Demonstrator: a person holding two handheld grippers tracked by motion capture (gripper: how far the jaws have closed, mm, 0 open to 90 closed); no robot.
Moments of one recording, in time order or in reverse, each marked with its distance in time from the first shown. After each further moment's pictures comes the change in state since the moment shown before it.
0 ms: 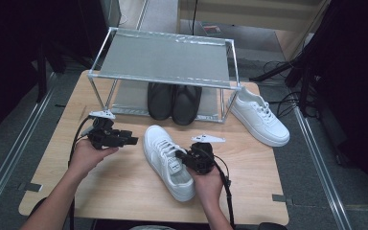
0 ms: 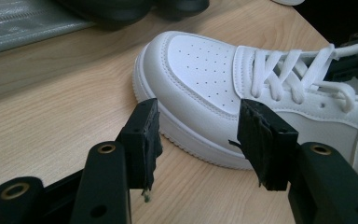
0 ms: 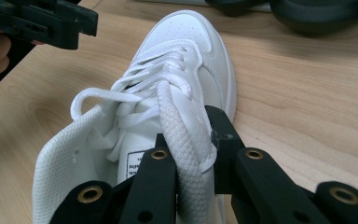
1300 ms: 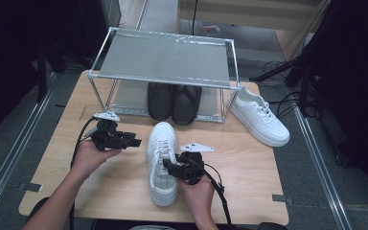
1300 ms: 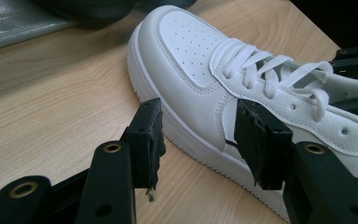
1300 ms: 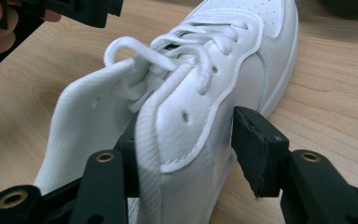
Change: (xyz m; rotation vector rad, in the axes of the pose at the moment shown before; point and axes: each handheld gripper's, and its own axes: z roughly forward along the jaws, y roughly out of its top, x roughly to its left) left arm -0.011 0.002 0.006 0.020 -0.012 0.028; right arm 0.028 -0.019 0.013 0.002 -0.023 -0.024
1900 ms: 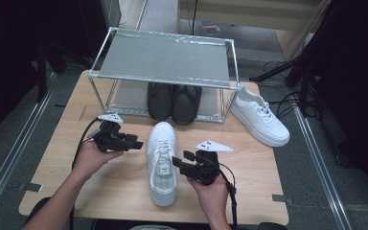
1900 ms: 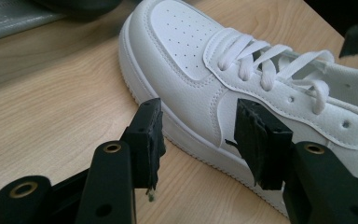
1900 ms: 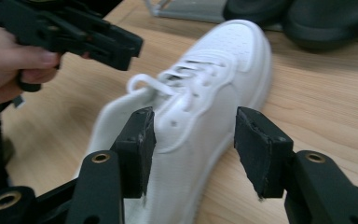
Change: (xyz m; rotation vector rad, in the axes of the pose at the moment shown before) left arm -0.004 0.000 0.003 0.026 0.000 0.013; right arm -0.004 0.010 -0.047 -0.071 0.067 -0.004
